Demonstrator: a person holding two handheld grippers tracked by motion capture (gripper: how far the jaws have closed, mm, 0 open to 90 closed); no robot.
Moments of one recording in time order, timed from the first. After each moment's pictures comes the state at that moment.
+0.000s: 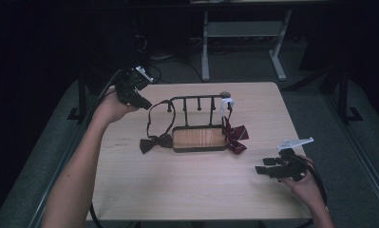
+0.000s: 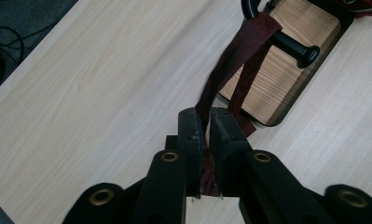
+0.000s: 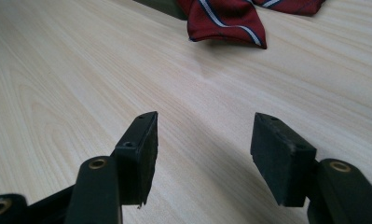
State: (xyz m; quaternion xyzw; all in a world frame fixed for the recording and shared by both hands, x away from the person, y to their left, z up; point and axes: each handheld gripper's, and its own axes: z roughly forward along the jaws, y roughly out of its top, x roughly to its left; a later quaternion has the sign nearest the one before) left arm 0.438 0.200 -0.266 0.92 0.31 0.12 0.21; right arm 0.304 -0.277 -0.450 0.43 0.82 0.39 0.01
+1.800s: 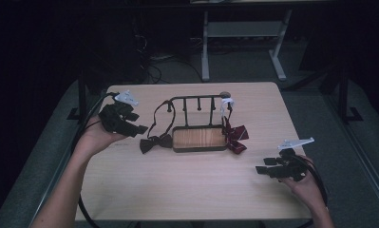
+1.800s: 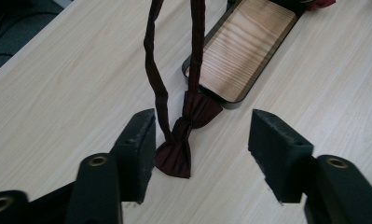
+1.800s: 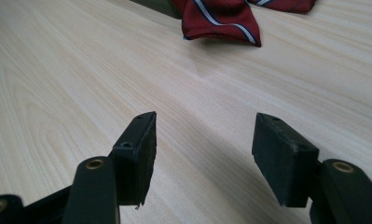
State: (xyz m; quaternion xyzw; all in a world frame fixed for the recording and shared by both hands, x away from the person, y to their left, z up) left arm 0.361 0.228 -0.287 0.90 0.29 0.14 0.28; right arm 0.304 -0.279 -0.450 0.44 0.81 0.38 0.02
